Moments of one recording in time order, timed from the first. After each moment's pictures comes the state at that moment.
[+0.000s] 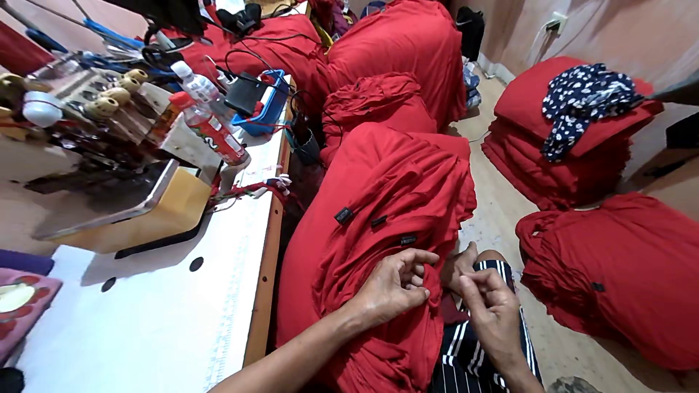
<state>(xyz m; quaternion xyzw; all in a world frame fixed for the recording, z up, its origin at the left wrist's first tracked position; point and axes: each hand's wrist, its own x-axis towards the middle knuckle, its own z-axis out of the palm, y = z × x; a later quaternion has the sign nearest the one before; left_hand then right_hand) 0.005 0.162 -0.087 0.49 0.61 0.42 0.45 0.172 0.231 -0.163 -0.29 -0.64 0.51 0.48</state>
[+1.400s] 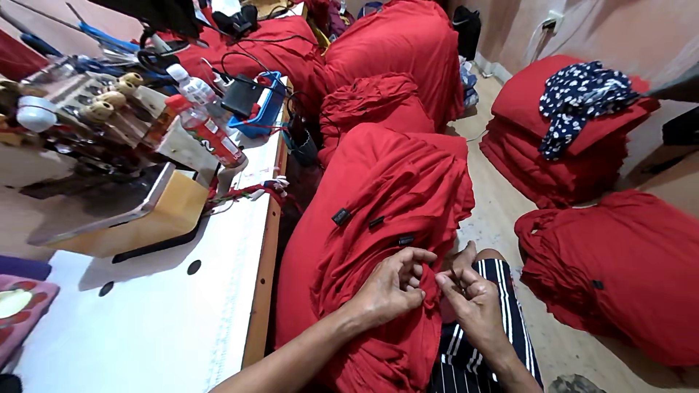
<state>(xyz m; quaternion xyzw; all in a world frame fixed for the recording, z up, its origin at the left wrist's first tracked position) 0.004 0.163 -0.088 0.51 0.62 0.40 0.44 0.158 0.232 -0.157 -0.27 -0.63 0.59 0.43</state>
